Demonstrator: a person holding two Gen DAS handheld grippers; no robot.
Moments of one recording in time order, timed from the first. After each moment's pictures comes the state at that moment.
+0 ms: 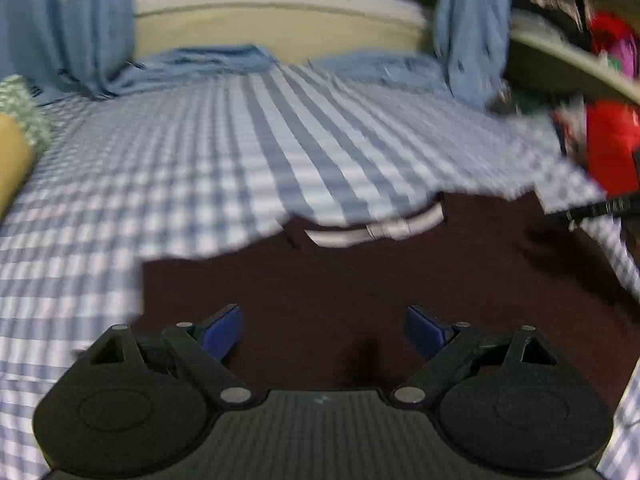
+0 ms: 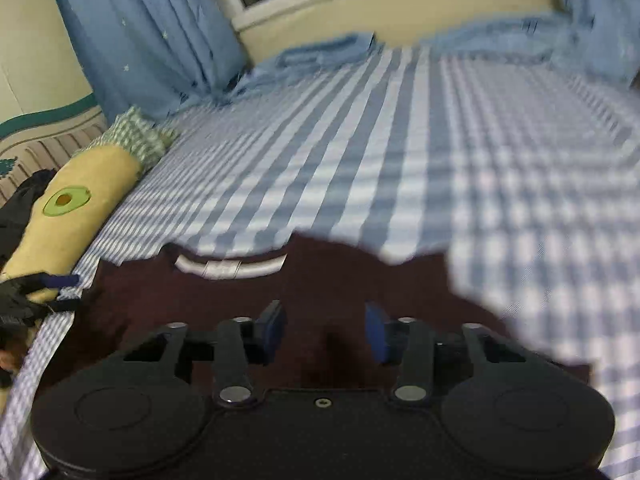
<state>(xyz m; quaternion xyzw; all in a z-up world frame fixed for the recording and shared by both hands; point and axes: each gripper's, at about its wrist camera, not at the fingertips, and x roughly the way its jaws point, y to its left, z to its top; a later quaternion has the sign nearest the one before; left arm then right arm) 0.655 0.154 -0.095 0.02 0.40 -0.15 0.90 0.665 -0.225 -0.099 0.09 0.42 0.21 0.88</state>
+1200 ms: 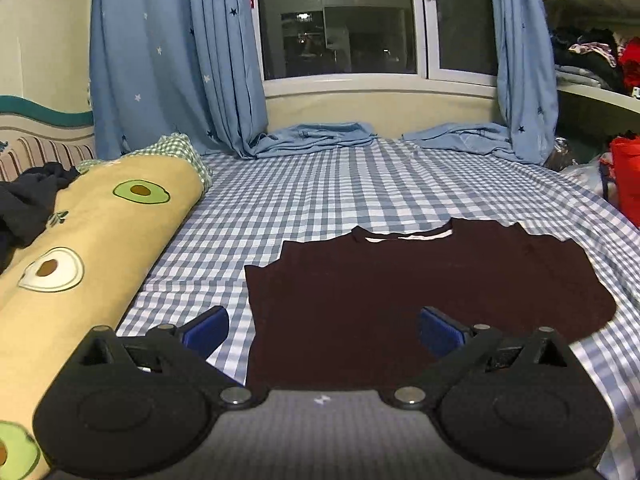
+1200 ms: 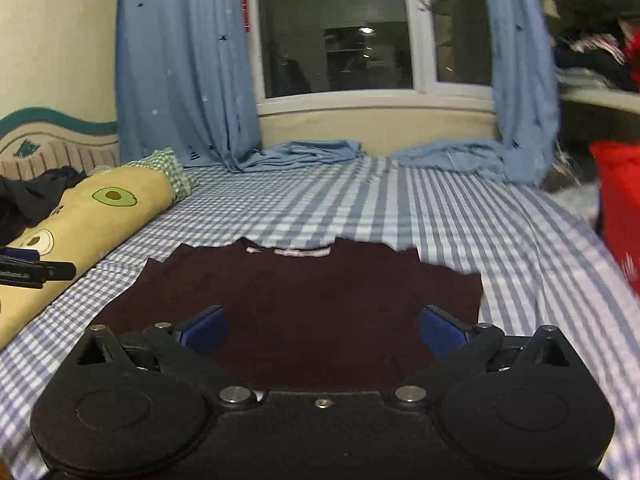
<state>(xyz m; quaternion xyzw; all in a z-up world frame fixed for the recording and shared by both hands) 0.352 0.109 0.031 0.03 0.28 0.05 0.96 0.306 -0.181 0.003 0.02 0.25 0.12 0.96</state>
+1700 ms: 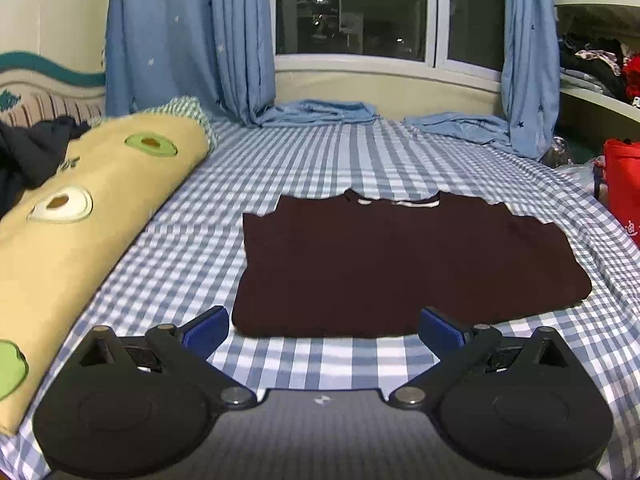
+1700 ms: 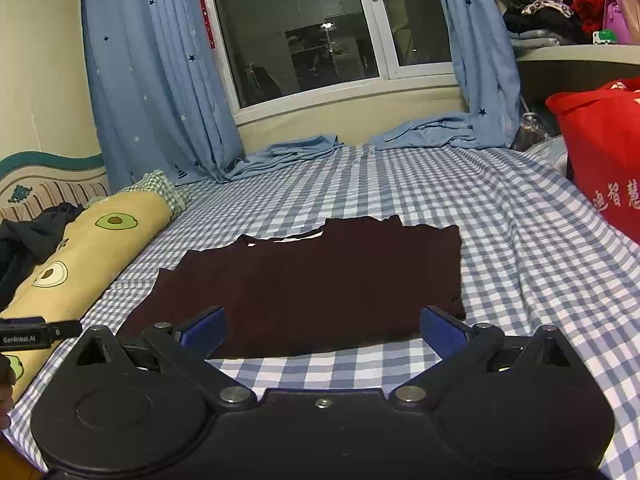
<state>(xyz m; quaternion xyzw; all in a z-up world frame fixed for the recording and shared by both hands) 0.301 0.105 0.009 -0.02 0.32 0.06 0.95 0.239 -0.200 0.009 0.08 0.26 0.09 0.96</state>
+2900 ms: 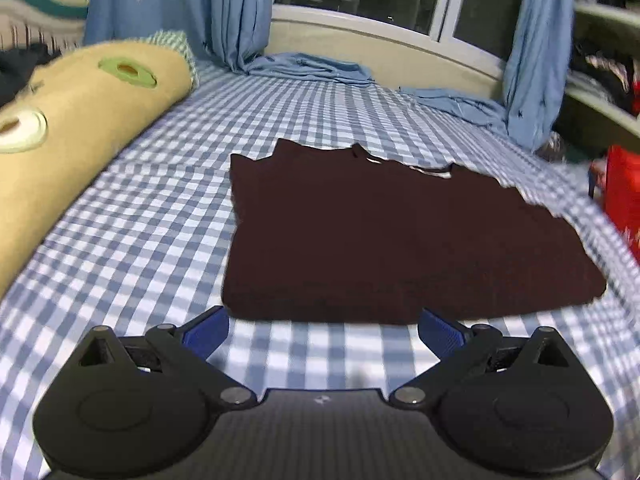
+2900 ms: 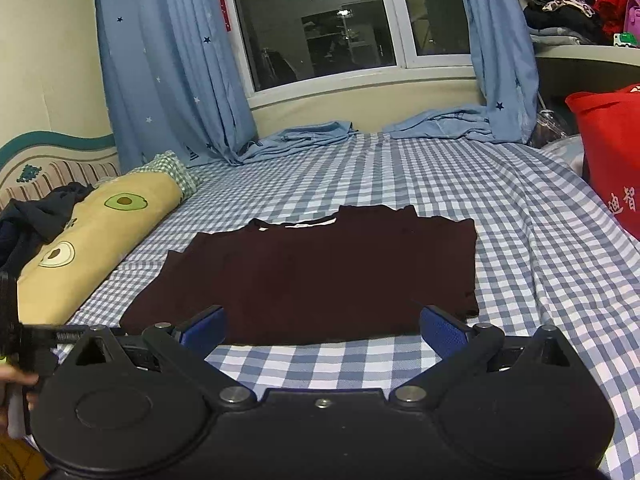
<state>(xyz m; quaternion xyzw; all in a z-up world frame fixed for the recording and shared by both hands) 0.365 0.181 -0.060 -0.10 0.36 0.00 0.93 0.251 -0.190 0.005 0.07 0.28 0.11 0.95</state>
